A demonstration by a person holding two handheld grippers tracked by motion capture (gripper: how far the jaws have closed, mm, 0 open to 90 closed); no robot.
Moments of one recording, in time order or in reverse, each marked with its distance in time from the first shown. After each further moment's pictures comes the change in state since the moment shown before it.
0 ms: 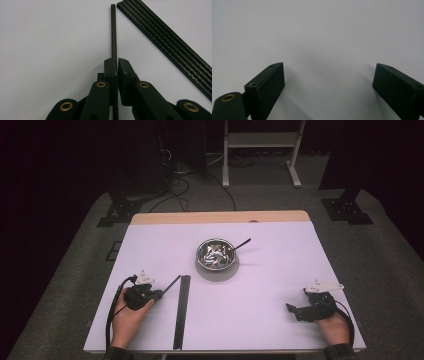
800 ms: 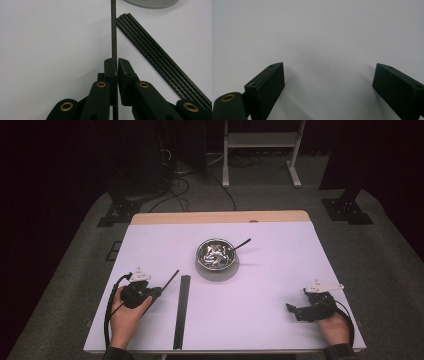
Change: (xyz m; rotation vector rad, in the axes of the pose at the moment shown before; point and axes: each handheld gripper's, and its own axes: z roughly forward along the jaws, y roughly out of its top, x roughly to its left) left arm -0.002 0.010 -0.018 -0.057 -0.018 -0.055; right arm 0.000 0.000 0.000 0.000 0.000 0.000
